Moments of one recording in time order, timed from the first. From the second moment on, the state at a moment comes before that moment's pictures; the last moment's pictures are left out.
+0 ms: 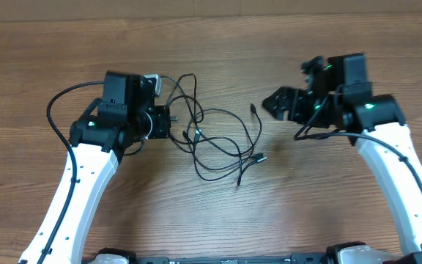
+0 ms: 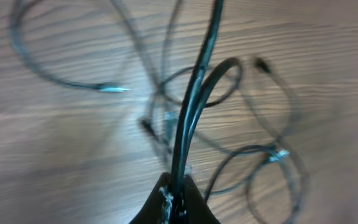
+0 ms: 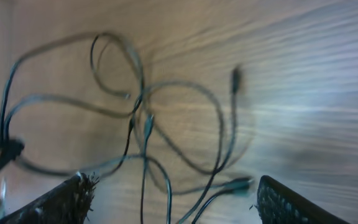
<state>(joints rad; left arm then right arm) -0.18 1.36 1.15 -0.80 0.23 -0.24 0.17 1.44 1.26 -0.84 -0.47 0.34</state>
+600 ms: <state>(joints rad) -0.18 1.36 1.15 -0.86 -0.09 -0.40 0.38 1.67 1.20 -0.87 -0.46 0.47</state>
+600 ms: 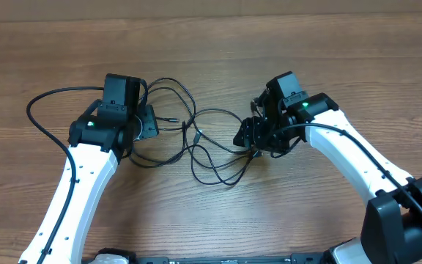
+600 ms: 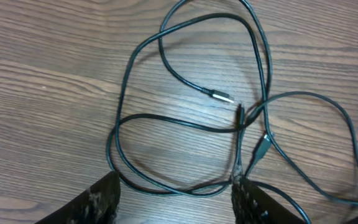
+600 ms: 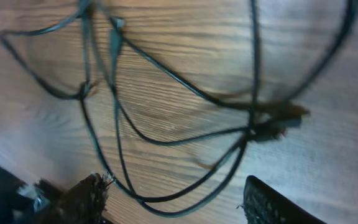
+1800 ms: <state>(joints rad) -0.19 1.64 1.15 -0.88 0.07 -0.41 0.43 1.73 1.04 -0.69 -0.46 0.81</state>
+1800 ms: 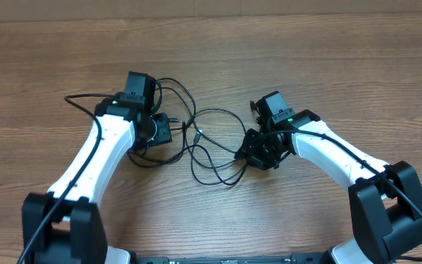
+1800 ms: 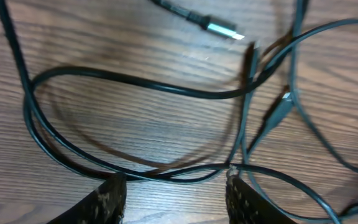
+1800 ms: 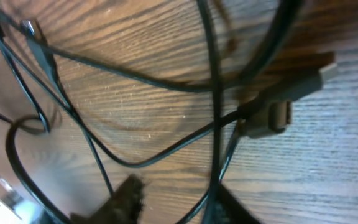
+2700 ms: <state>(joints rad) -0.19 1.88 1.15 -0.86 0.06 -0.40 0.38 1.73 1.21 -0.93 -0.28 0.62</state>
